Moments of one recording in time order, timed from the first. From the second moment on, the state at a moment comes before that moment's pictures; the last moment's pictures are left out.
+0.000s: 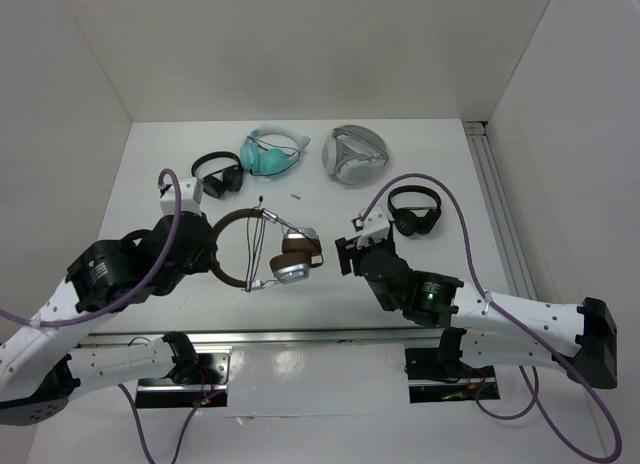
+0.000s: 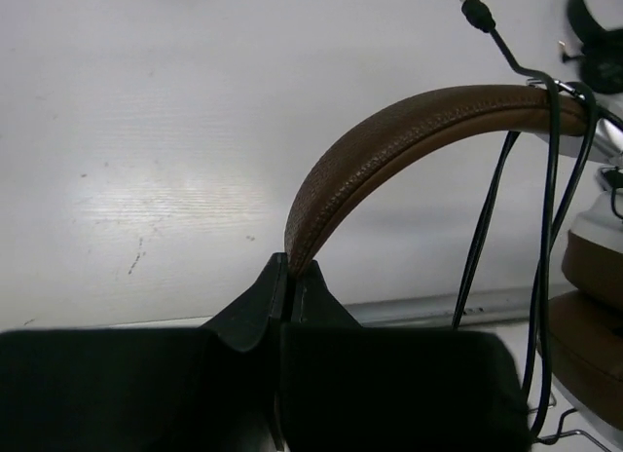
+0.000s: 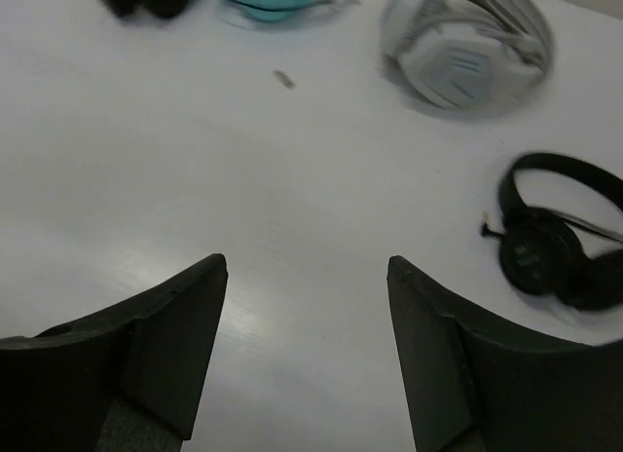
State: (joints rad) left arm -0.97 0.91 1.41 -1.31 -0.61 -0.77; right arm 1.18 0.94 0.69 -0.08 0.74 0.18
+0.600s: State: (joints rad) left arm -0.65 0.98 0.95 -1.00 -0.53 -0.95; right arm 1.13 0.90 0.77 -0.56 1.03 0.76
